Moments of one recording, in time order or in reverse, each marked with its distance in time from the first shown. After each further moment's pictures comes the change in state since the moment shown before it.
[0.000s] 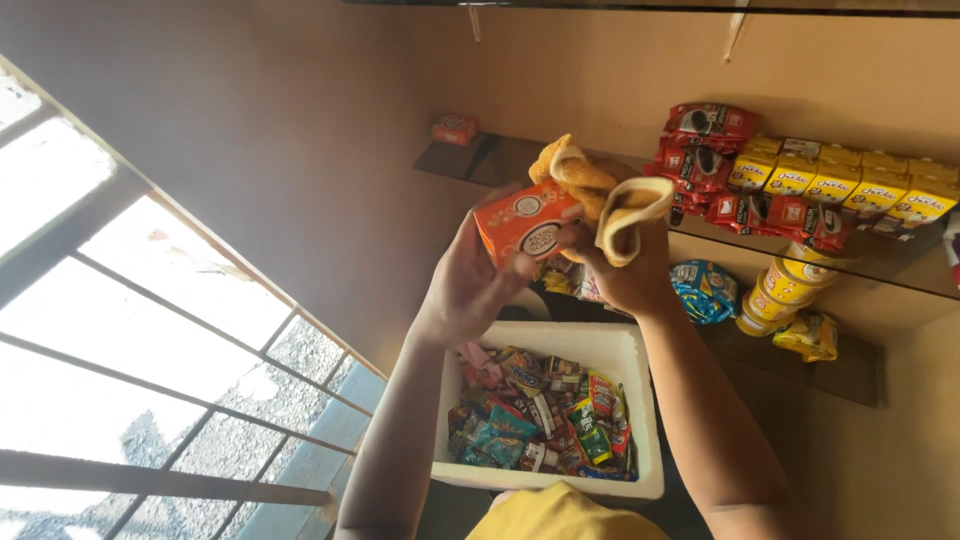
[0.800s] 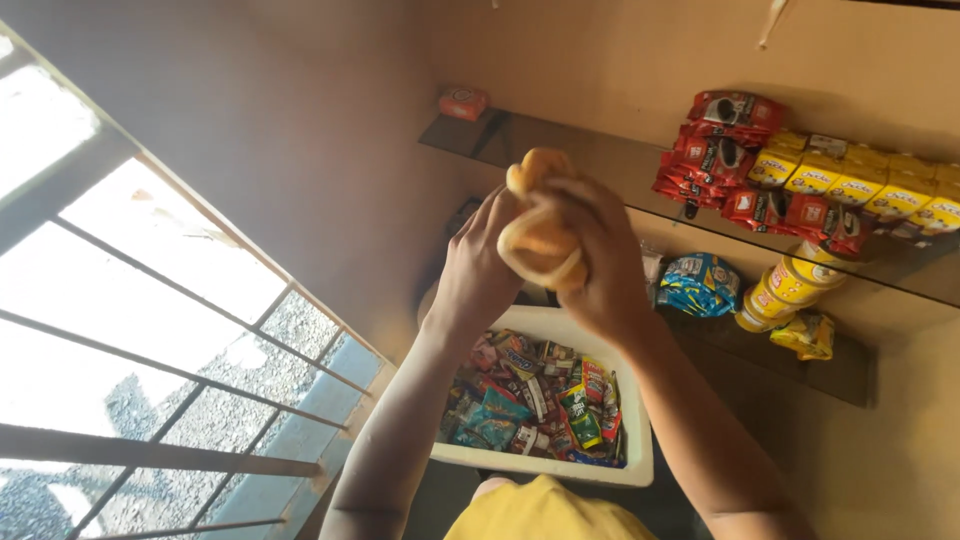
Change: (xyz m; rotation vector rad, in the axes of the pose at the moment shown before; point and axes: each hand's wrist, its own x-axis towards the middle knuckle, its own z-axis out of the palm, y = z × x) left_hand 0.009 0.000 -0.003 1.084 0.239 0.235; right_hand 0.007 -0.059 0.043 -0.479 -0.045 -0.332
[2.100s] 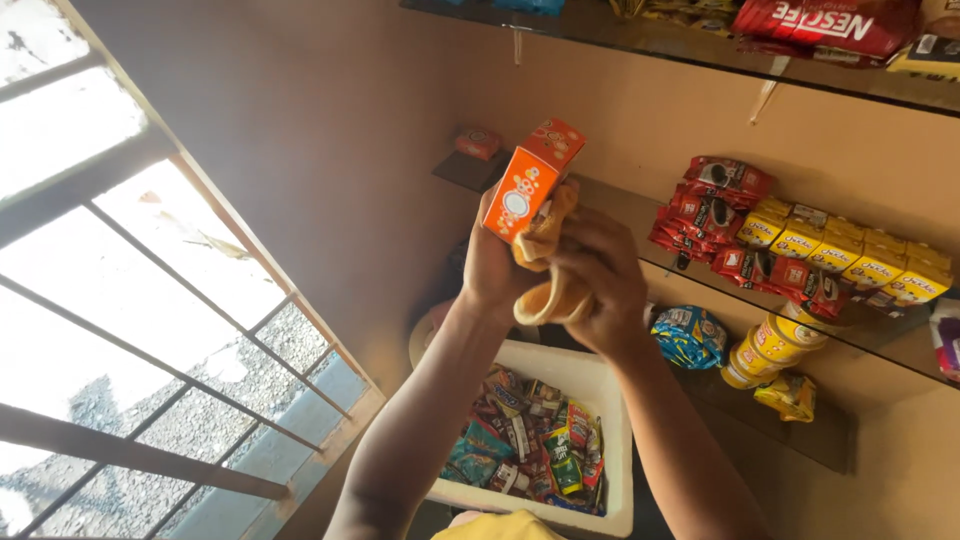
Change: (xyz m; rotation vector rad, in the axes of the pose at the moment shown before) left_hand 0.036 -0.014 0.045 -2.305 -0.132 -0.313; right_hand 0.002 0.012 0.005 0.056 0.127 -0.349
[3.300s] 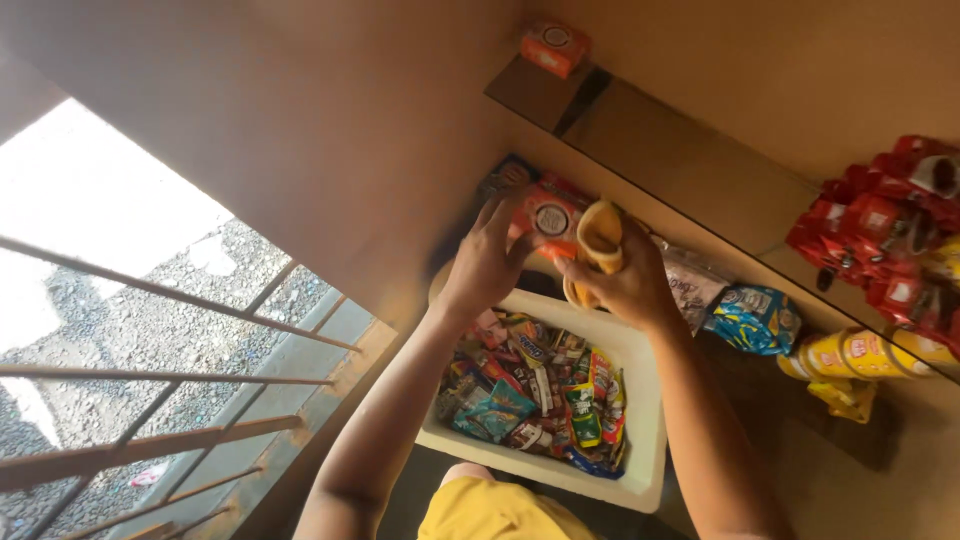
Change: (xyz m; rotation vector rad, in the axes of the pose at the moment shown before) left_hand -0.069 0.131 -0.169 1.854 0.563 -0.053; right_hand -0.094 0.127 0.139 0.291 -0.482 0.928
